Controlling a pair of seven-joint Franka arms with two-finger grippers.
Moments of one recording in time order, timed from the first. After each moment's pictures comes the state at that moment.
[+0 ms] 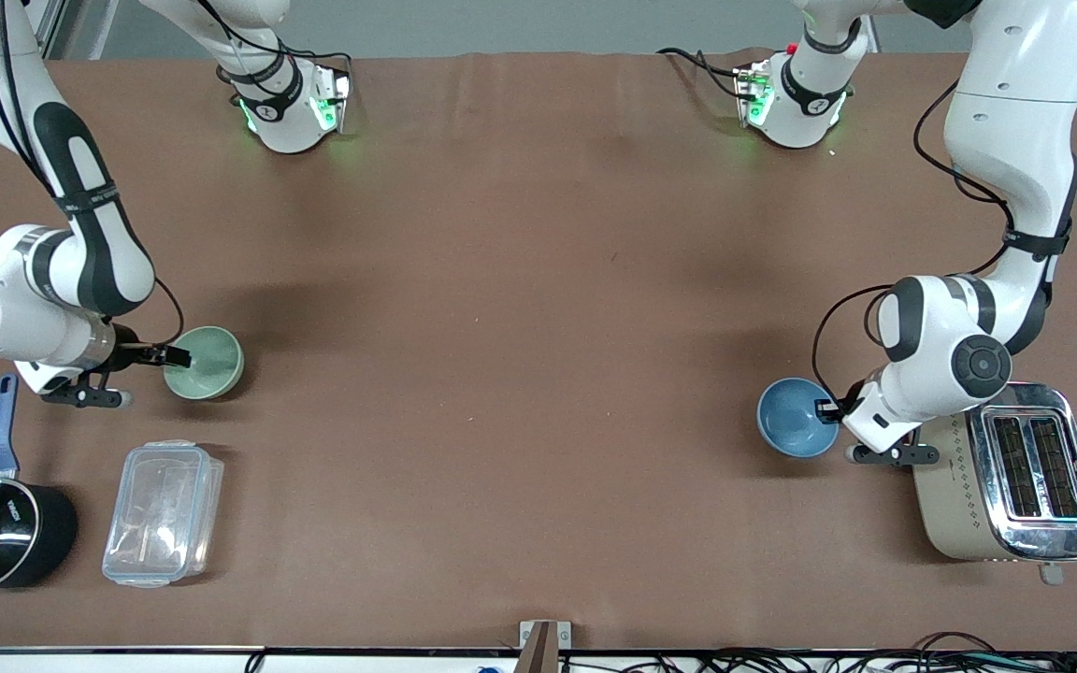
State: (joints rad) left arm 0.01 0.61 -0.09 -1.79 0.01 2.36 -0.04; right arm -0.21 0.43 -0.02 -2.03 -0.03 2.31 -0.12
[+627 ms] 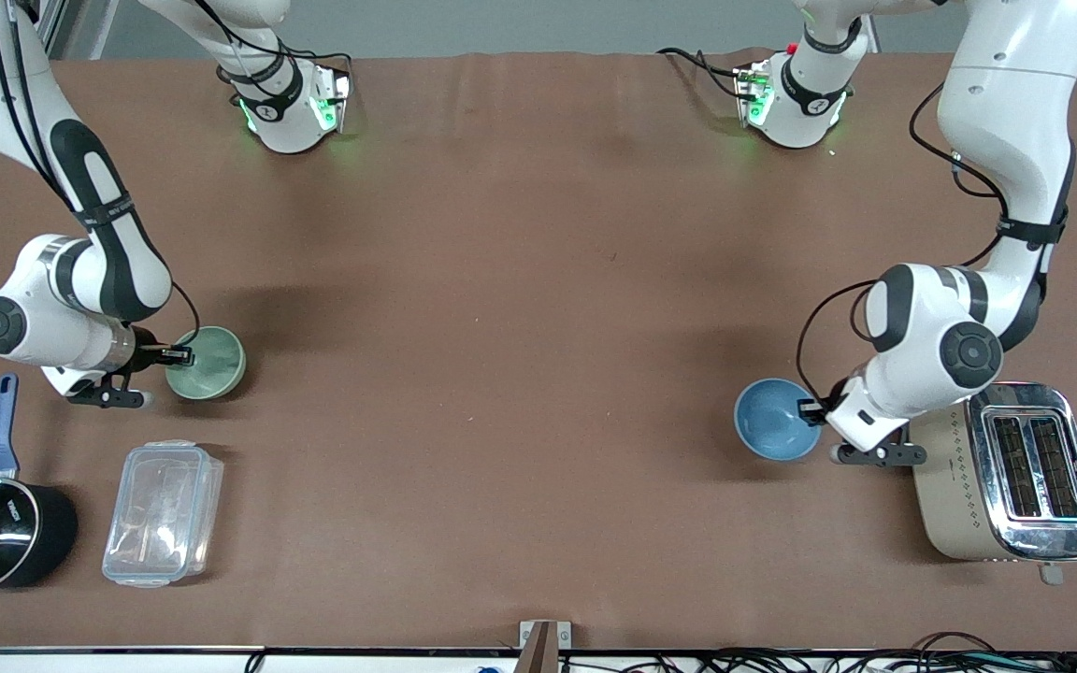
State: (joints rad) left arm -0.01 0.54 -0.17 -1.77 0.00 2.31 -0.16; right arm -0.21 0.47 -0.01 -2.04 -0.03 2.33 -0.12
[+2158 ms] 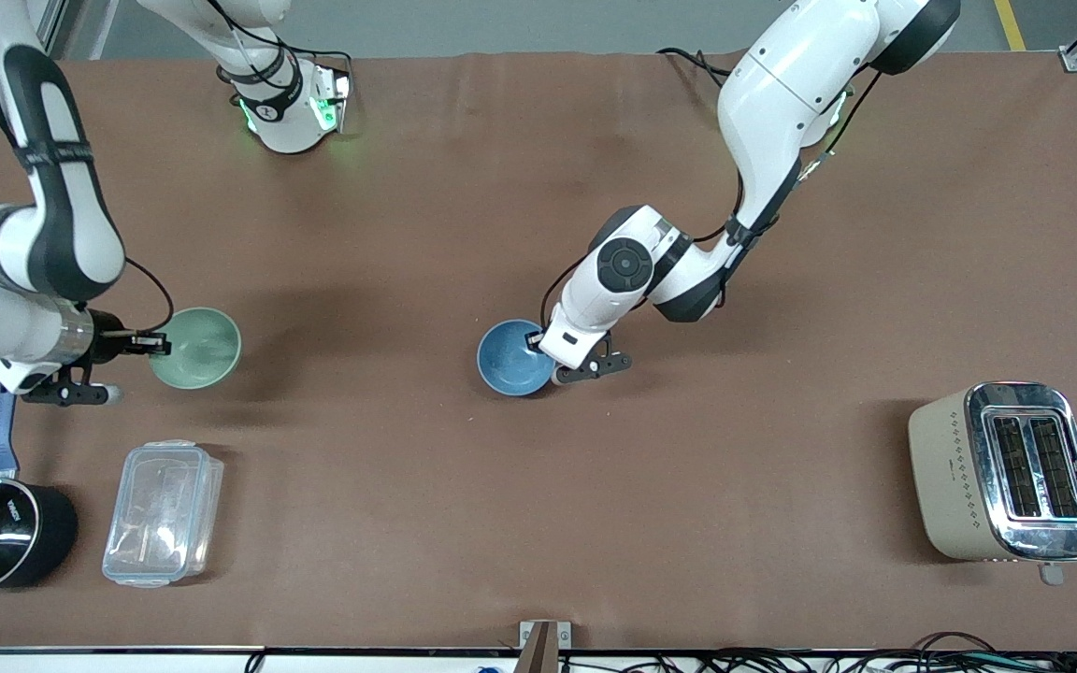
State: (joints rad) left arm -0.45 0.75 -0.34 -1.64 0.03 2.52 -0.97; right arm -0.16 0.28 0.03 -1.88 0.09 1.93 -0.13
